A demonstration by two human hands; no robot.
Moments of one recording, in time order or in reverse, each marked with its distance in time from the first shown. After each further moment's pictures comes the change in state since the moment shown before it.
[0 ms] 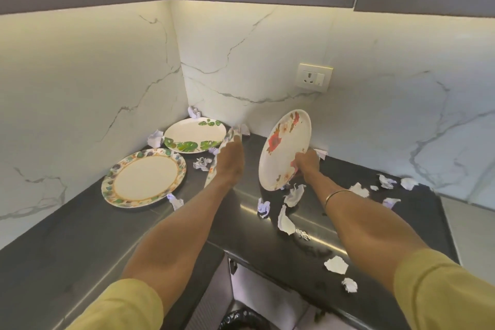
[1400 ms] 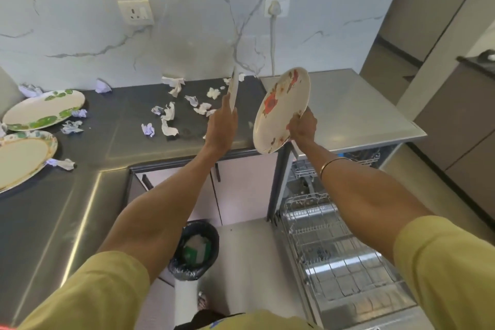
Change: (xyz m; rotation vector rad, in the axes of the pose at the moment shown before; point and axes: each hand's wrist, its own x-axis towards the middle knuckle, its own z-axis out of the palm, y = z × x) left_hand -0.378 0.196 -0.073 -0.616 -0.189 0.619; right_hand -0.388 0.210 -0.309 -0.031 0.713 0.051
